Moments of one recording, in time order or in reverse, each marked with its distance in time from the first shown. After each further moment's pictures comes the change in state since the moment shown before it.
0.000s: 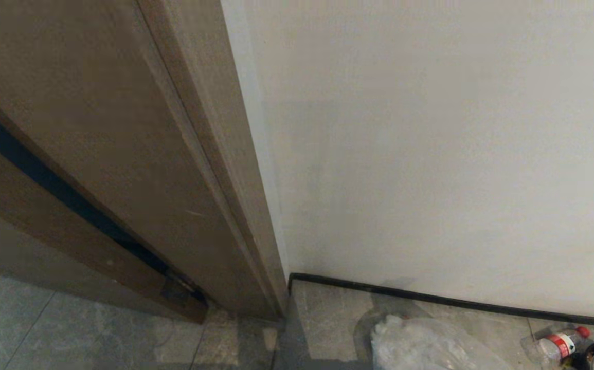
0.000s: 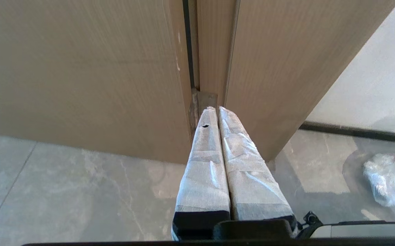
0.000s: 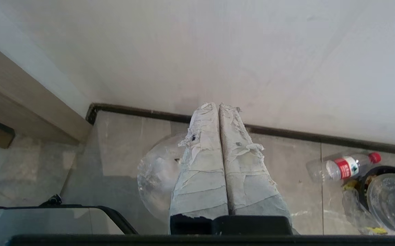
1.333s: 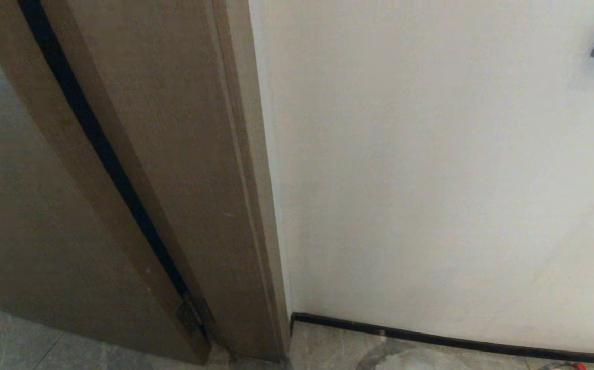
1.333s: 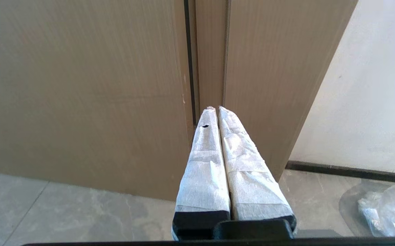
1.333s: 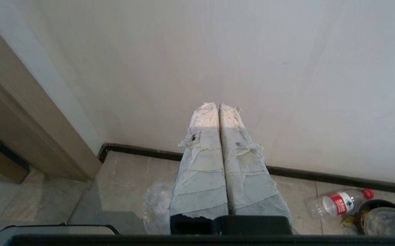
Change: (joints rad) left arm 0.000 0.000 0.000 0.000 0.000 0.001; right arm 0.000 0.000 0.000 -0.001 0.000 0.000
